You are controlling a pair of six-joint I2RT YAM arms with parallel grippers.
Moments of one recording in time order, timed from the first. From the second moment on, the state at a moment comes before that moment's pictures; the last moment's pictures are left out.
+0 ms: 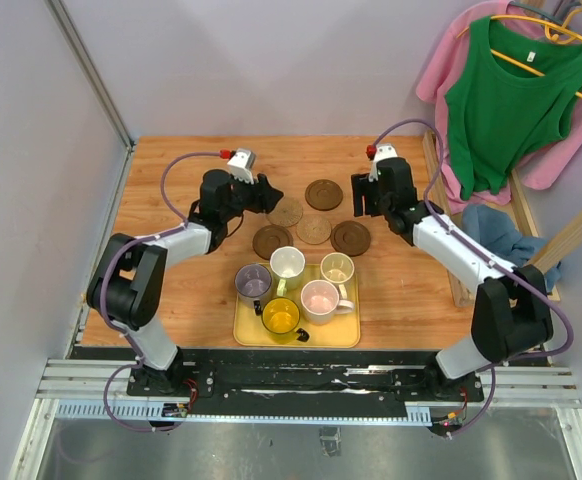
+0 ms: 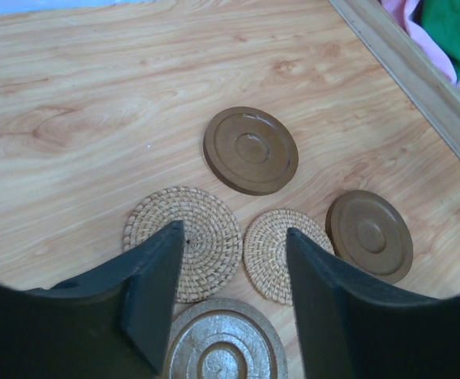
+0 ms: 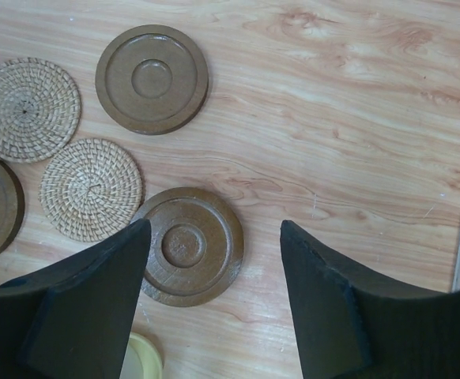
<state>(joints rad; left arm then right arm) -0.34 1.70 0.92 0.57 0.30 -0.25 0.40 1.51 1.10 -0.16 0.15 0.08</state>
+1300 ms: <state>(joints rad) -0.31 1.59 0.85 0.65 0.18 -0.37 0.36 1.53 1.17 -0.06 -0.06 0.05</state>
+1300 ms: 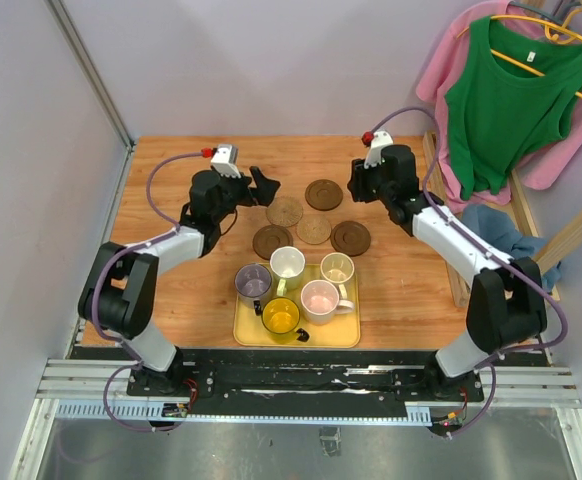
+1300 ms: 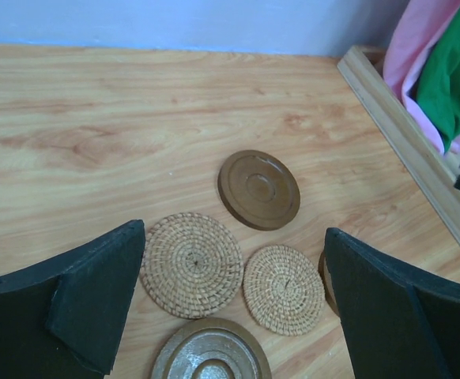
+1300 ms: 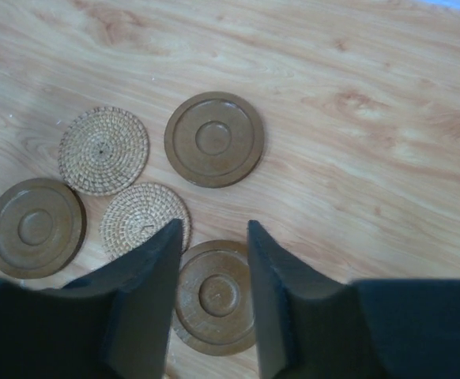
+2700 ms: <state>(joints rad) -0.36 2.05 1.10 0.44 0.31 -0.38 0.47 2.06 1.37 -0.15 -0.35 0.10</state>
